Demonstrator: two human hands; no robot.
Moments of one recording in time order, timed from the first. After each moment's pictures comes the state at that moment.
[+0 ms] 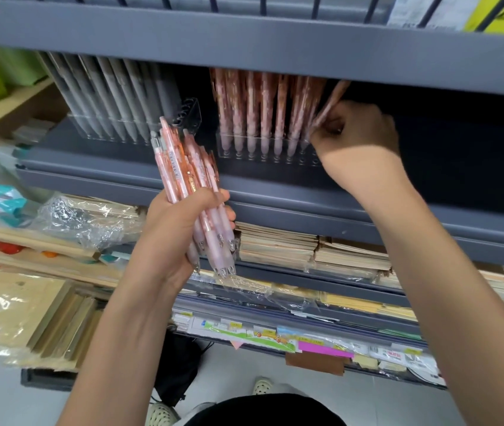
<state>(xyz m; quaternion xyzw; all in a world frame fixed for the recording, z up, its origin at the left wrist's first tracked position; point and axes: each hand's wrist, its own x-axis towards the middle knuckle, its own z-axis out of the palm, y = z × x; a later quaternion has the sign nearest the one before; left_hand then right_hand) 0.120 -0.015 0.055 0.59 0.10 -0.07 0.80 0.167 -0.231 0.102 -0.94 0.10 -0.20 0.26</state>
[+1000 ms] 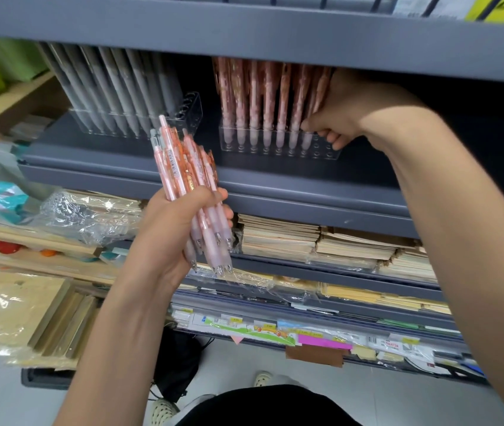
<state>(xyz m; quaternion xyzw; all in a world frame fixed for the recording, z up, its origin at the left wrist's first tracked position) 0.115 -0.004 0.052 0.59 0.10 -0.08 0.79 0.196 -0.226 0.139 -0.95 0.11 0.07 0.28</state>
